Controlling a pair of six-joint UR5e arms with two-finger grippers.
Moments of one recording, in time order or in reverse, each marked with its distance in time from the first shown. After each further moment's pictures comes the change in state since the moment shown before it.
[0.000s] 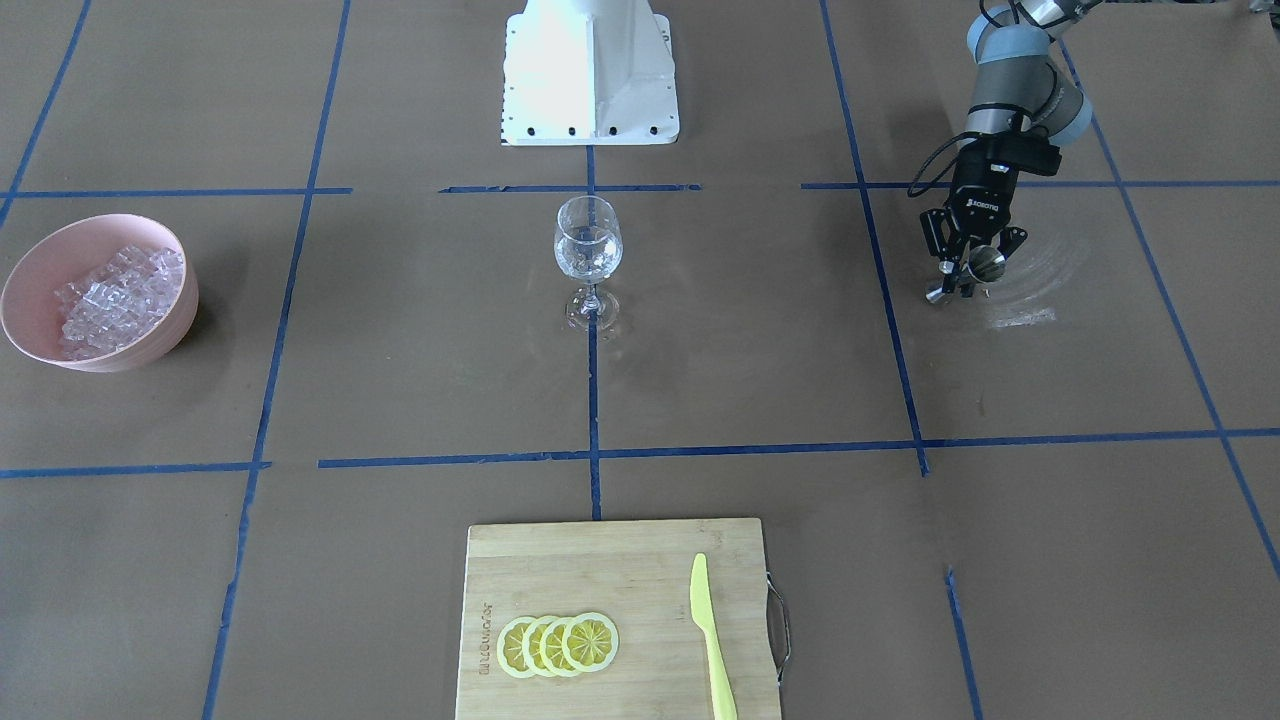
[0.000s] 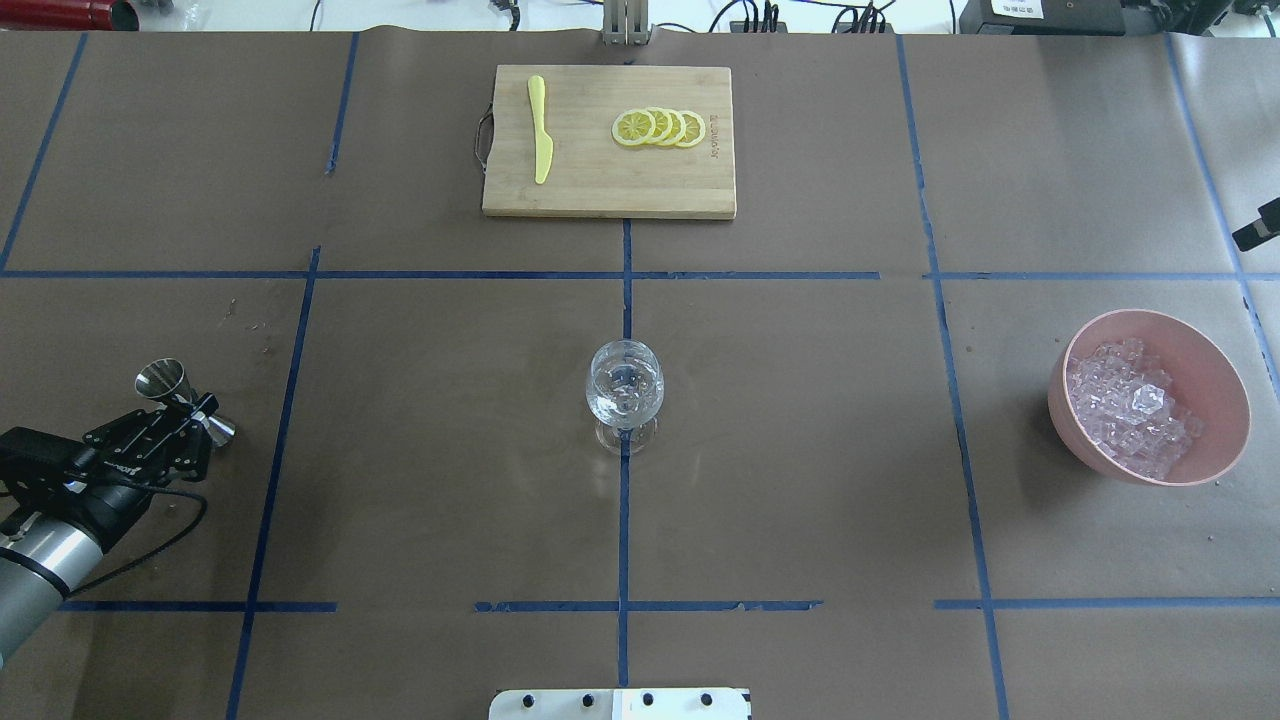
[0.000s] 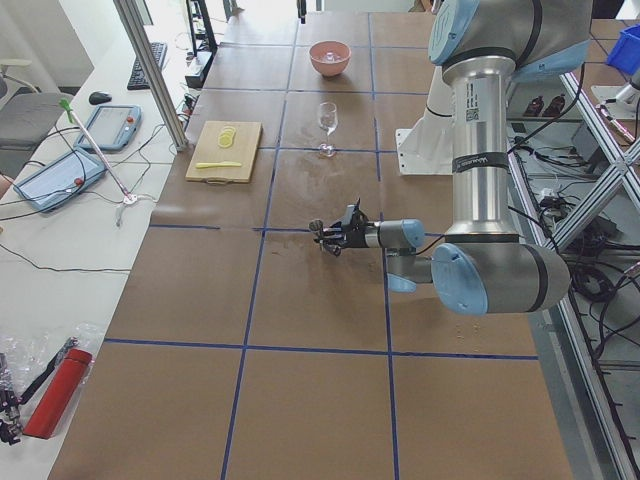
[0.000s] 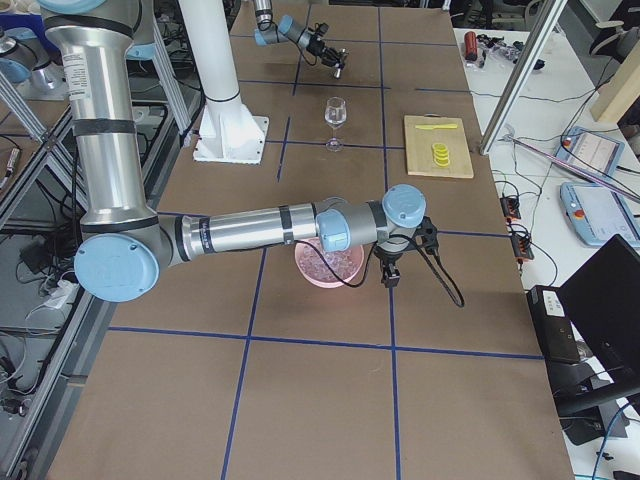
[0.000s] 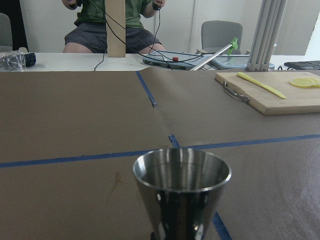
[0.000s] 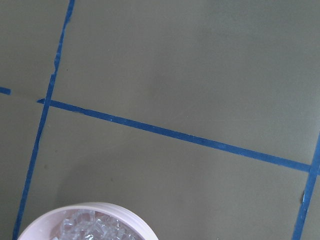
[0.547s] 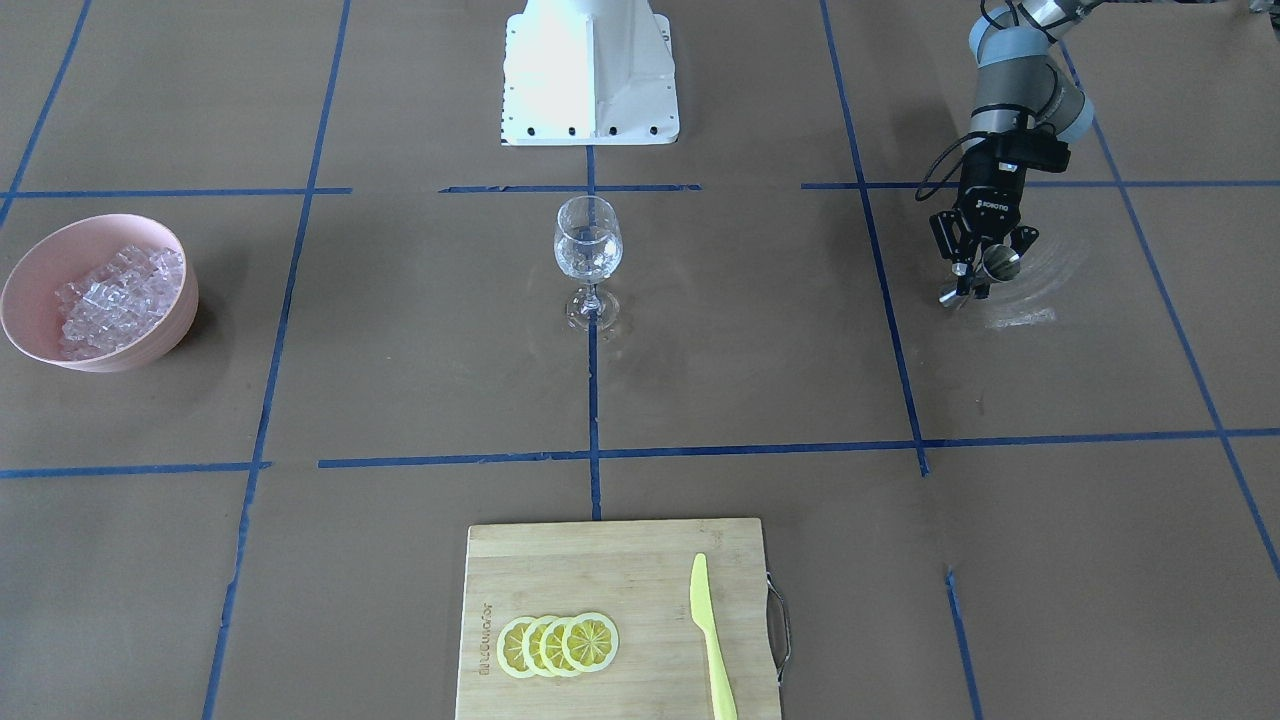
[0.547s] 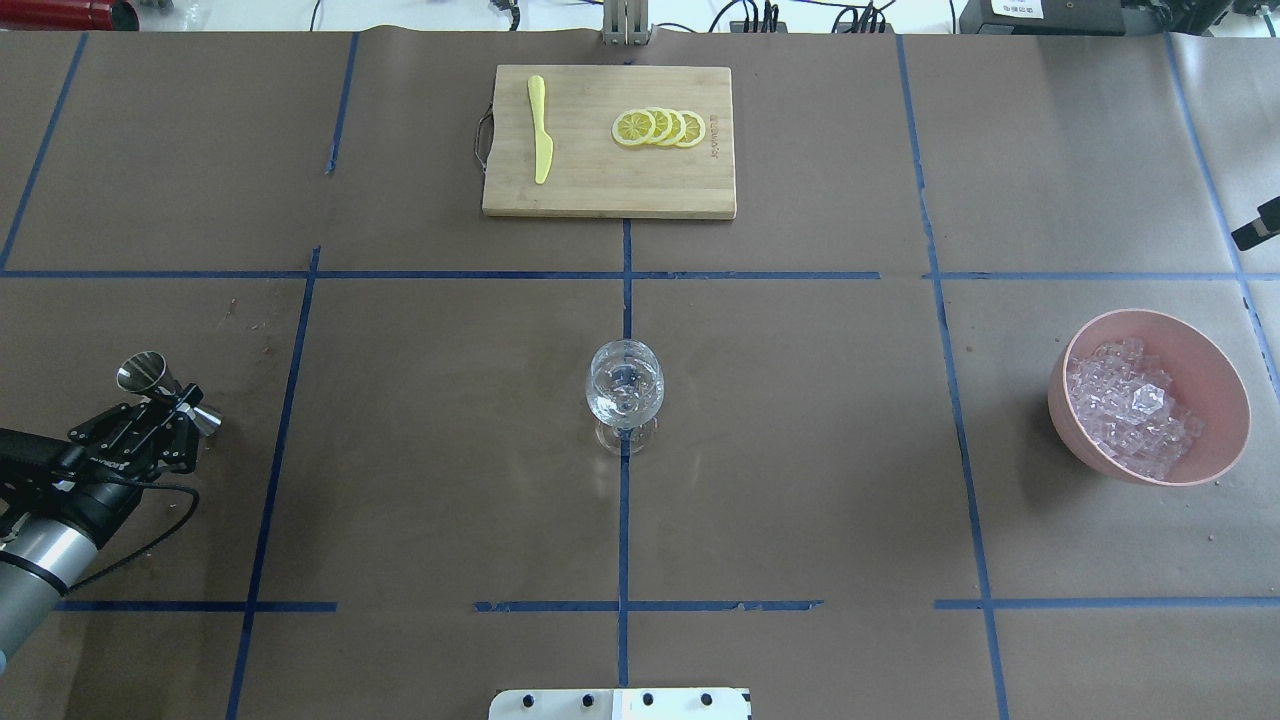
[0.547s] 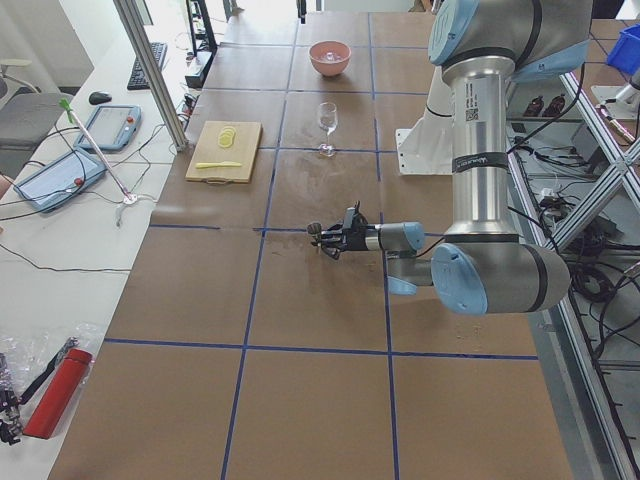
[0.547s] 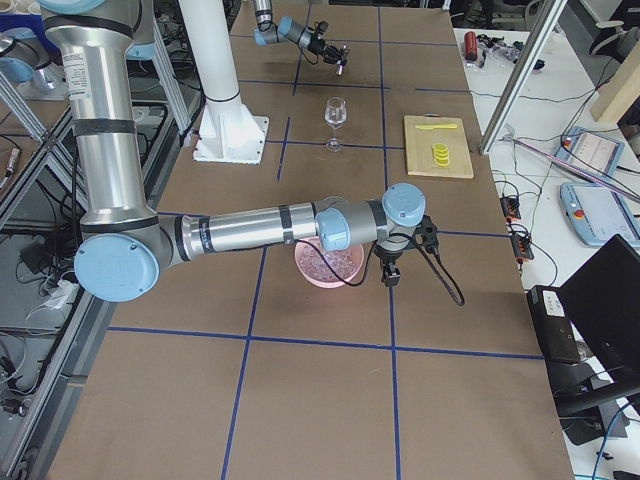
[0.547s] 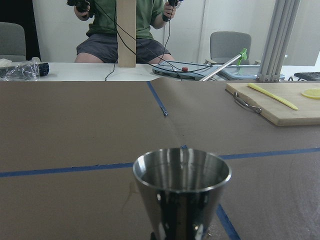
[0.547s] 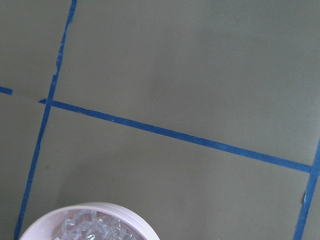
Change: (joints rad) left arm 0.006 0.000 0.018 0.001 0.075 -0.008; right arm -0.001 0.000 0.004 0.000 0.000 0.001
